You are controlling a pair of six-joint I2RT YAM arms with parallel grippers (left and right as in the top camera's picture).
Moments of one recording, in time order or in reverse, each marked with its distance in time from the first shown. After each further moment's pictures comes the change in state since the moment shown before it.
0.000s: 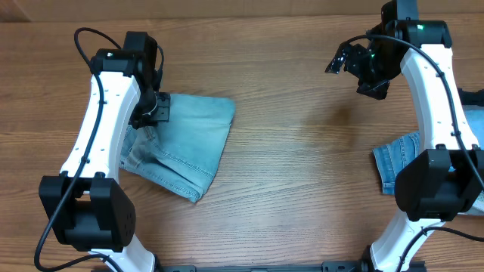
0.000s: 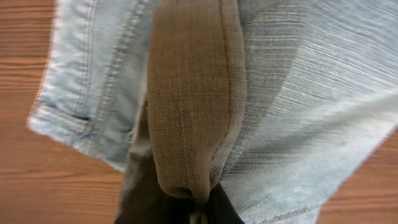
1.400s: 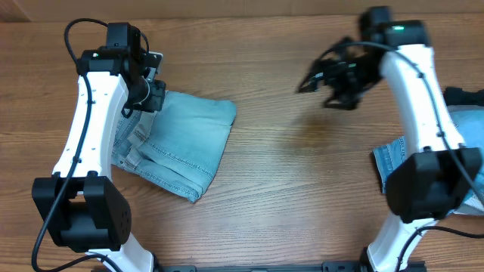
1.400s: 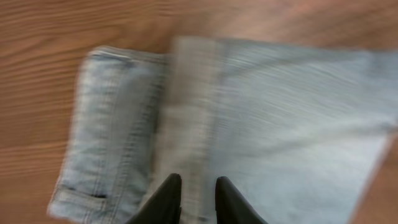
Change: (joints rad) left arm 0.069 0.000 -0.001 0.202 0.098 0.190; right arm 0.172 0.000 0.000 -0.169 -0.280 -0.166
